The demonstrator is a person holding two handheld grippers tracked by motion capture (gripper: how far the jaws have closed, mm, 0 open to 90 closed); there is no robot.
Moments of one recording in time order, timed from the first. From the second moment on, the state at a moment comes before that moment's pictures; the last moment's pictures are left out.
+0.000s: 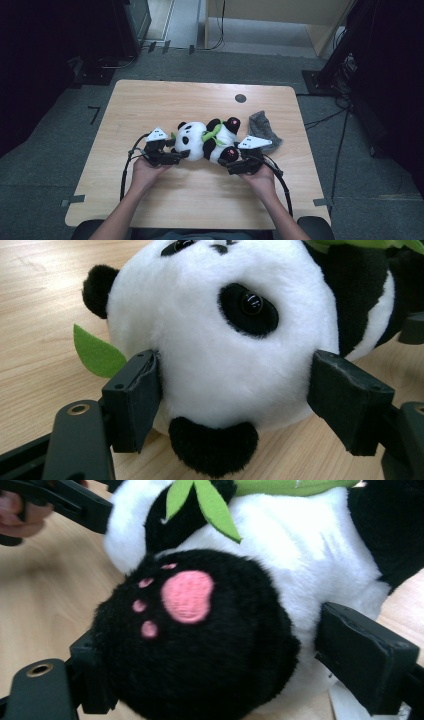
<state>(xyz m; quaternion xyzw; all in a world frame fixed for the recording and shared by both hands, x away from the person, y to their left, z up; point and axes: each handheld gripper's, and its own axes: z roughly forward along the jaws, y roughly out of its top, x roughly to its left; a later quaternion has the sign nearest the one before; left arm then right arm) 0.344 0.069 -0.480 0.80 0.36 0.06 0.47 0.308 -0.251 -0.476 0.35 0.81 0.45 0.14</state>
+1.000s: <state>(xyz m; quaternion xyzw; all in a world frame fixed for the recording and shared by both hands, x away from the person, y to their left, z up) 0.341 0.091 -0.471 0.81 0.29 0.08 0.50 0.322 -0.279 -0.407 0.44 0.75 0.48 0.09</state>
